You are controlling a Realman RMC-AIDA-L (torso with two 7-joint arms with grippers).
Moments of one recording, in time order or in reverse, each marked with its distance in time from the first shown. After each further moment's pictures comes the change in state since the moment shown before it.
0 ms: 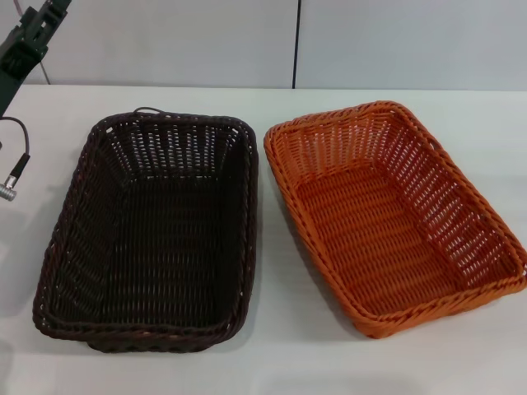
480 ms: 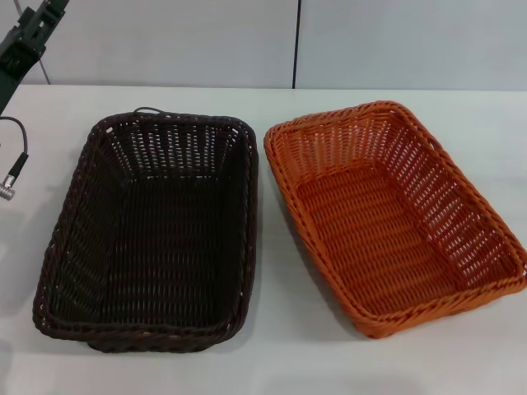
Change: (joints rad) left arm -0.001 0.001 0.000 -0.001 0.001 0.005 -0.005; right arm 0.000 0.000 0.000 0.005 0.000 0.006 0.000
